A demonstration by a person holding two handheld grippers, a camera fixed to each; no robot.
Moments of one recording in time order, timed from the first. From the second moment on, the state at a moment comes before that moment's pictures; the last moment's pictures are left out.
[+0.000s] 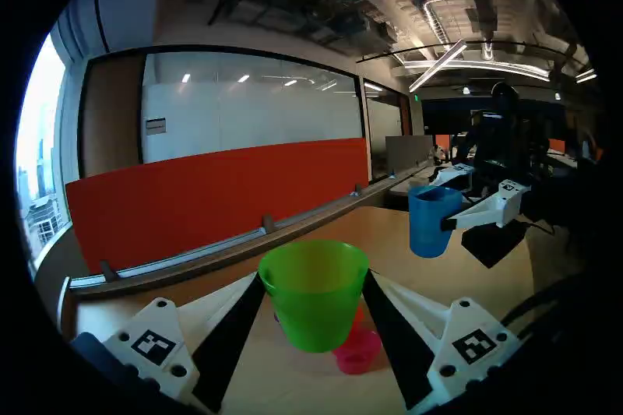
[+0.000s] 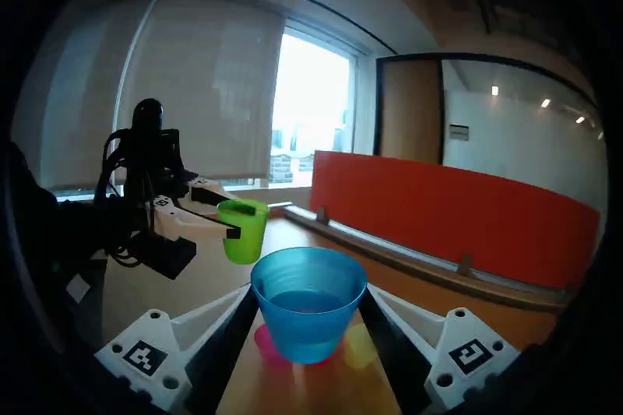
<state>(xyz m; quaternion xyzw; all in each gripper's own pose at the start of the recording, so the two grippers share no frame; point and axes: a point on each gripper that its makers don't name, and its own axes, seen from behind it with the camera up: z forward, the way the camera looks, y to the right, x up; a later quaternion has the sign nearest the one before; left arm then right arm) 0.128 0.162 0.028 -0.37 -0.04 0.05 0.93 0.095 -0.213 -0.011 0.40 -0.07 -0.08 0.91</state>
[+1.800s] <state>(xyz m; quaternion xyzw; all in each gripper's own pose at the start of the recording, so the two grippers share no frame) 0.104 0.182 -0.005 -0.41 -0.06 0.04 0.91 0.113 -0.227 -0.011 0.41 -0.03 -0.17 0.89</state>
